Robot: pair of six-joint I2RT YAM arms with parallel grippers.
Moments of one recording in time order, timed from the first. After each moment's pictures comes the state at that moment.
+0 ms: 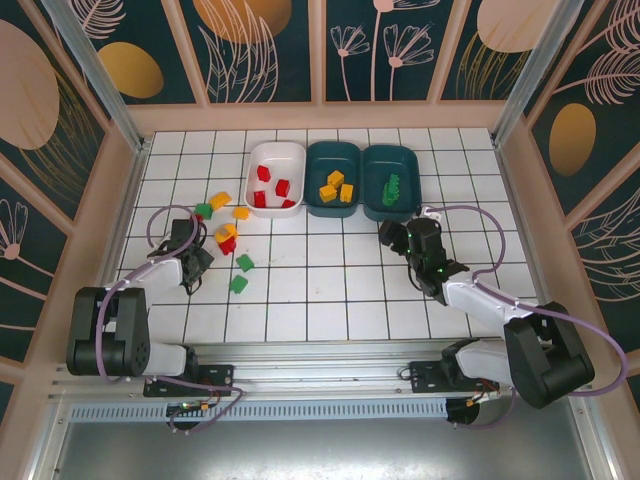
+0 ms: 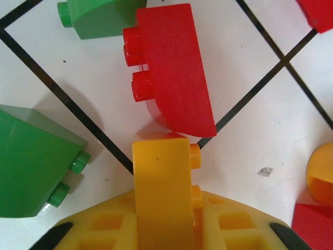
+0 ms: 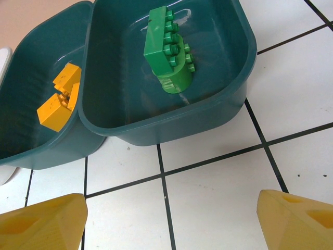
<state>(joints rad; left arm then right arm) -0.03 1.39 0.58 -0.30 -0.19 -0.88 0.43 1.21 0.48 0.17 0.23 0.63</state>
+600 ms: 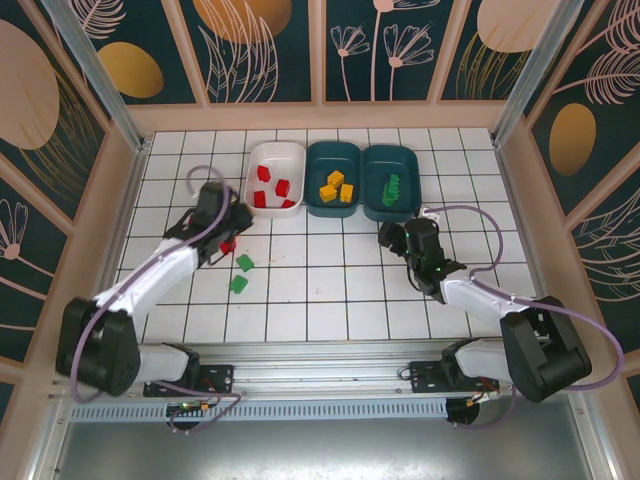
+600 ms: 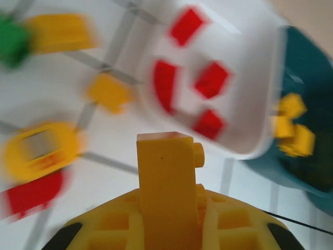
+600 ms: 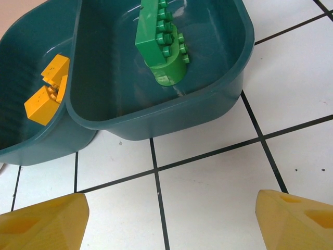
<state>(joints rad) -0.38 1.37 0.93 -0.29 -0.08 -0.77 0.44 1.24 0.48 0.17 0.24 0.62</state>
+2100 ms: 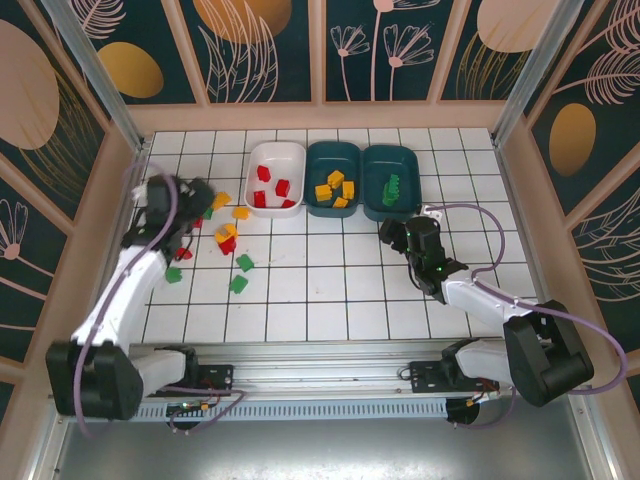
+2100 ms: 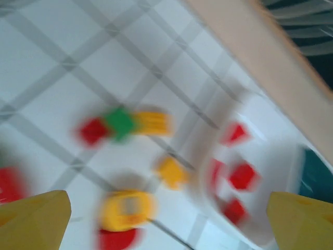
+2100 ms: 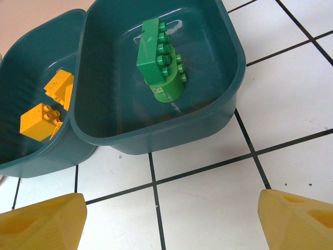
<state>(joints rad) -0.02 1.11 0.86 -0.43 -0.16 -0.86 0.44 1.22 0.49 0.17 0.28 0.60</state>
